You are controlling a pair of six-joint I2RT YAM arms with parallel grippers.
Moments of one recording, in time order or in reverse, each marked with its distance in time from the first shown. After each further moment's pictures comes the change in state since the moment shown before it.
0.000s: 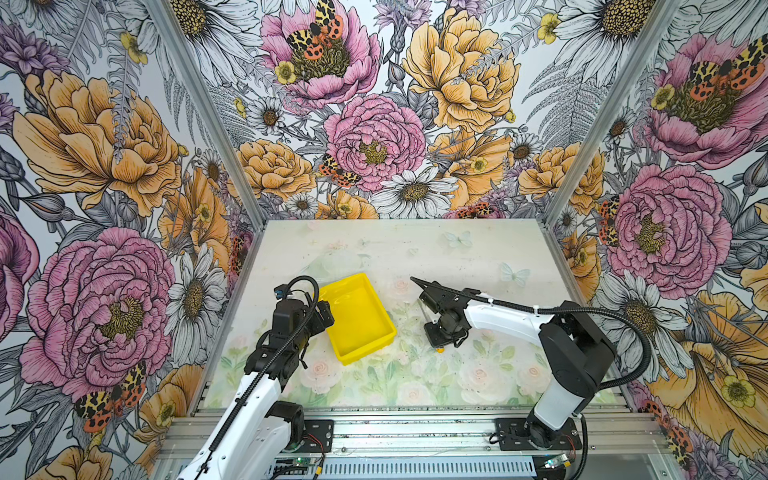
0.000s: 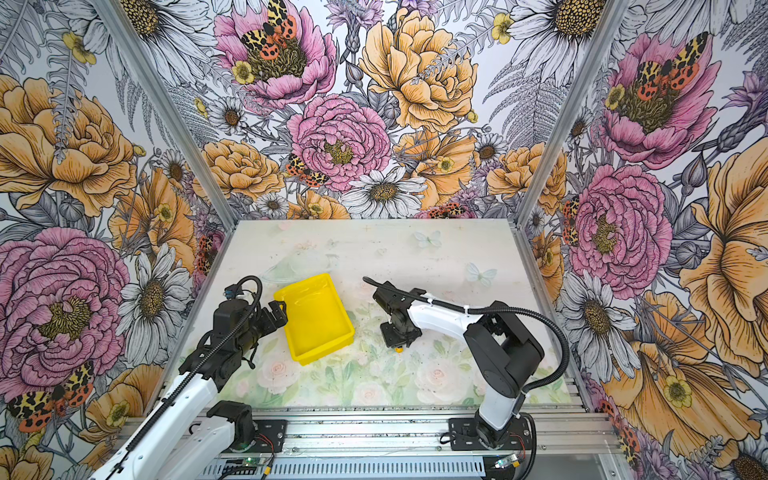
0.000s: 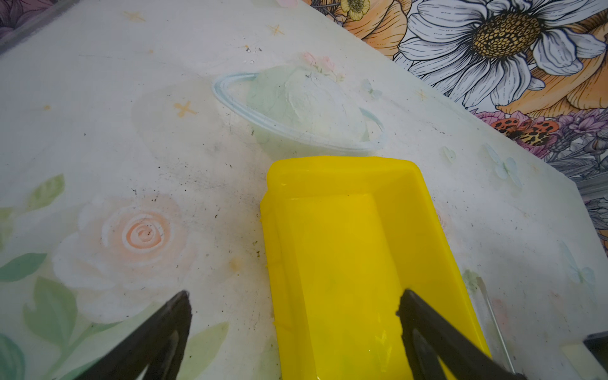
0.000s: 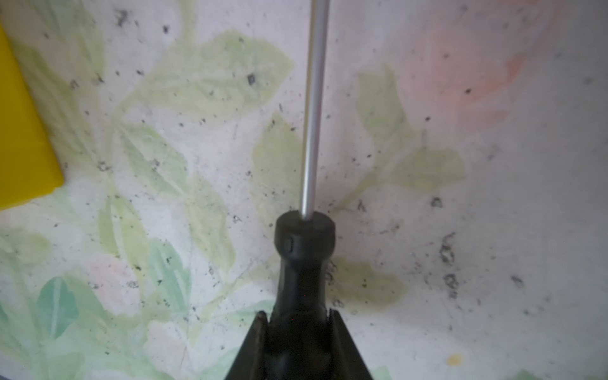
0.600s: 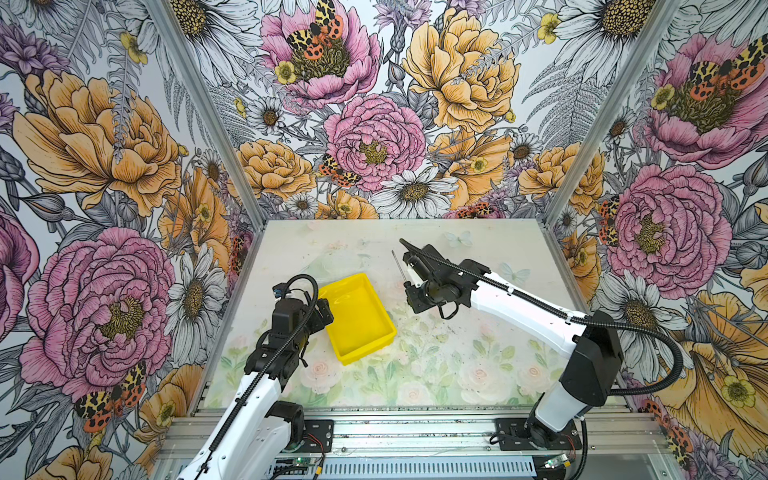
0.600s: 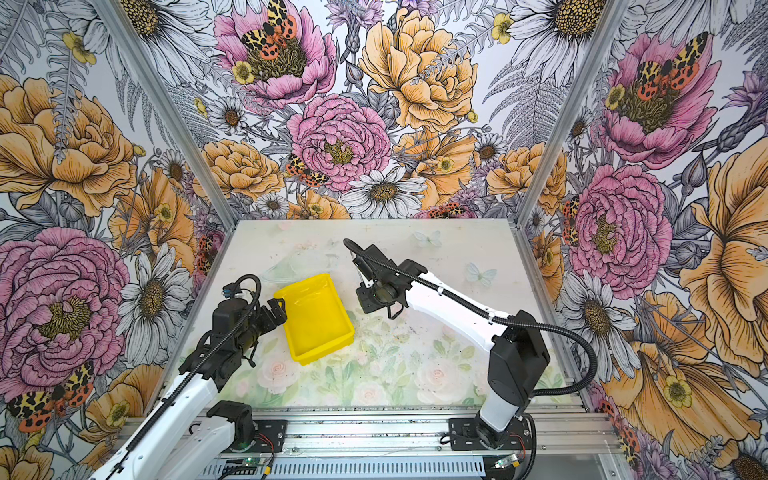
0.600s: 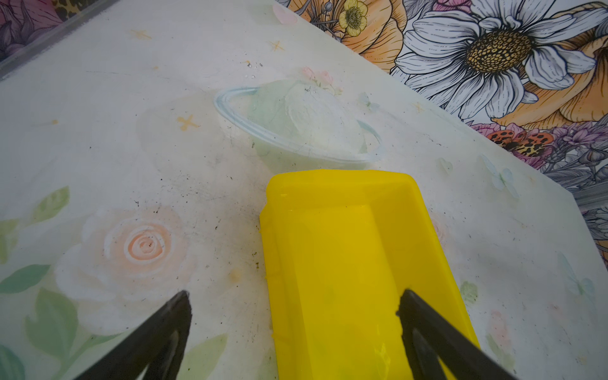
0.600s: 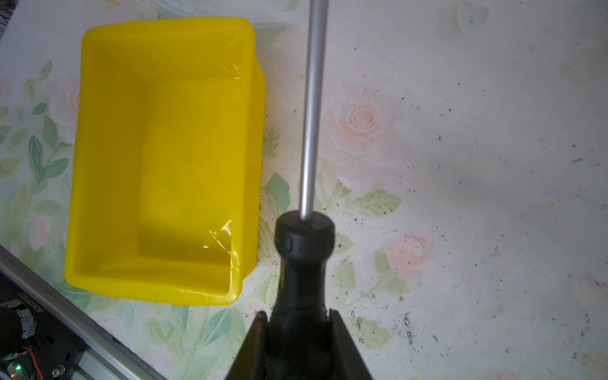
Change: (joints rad) left arm 0.002 0.000 0.000 0.031 -0.015 0.001; right arm 0.083 0.029 0.467 -0.124 0.076 -0.077
